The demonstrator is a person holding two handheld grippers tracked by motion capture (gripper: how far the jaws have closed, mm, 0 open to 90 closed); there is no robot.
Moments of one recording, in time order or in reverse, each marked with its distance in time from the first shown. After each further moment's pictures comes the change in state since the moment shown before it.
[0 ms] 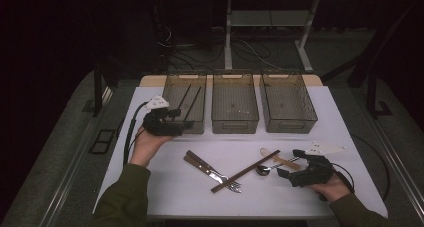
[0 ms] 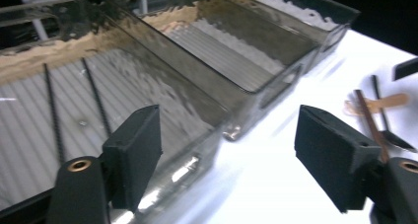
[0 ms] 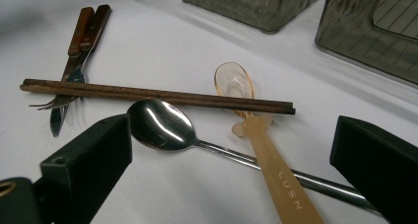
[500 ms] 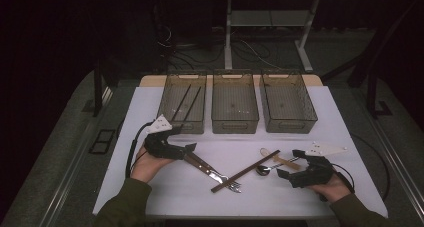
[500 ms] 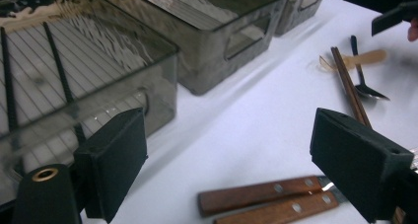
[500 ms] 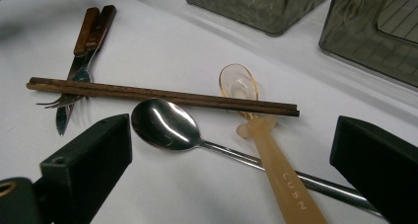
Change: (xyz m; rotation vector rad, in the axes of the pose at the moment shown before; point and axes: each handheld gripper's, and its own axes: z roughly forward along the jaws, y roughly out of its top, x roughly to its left) left arm -0.032 -0.040 -0.007 0.049 -0.021 0.044; right arm 0.002 0.000 -0.002 -0.003 0.008 -0.009
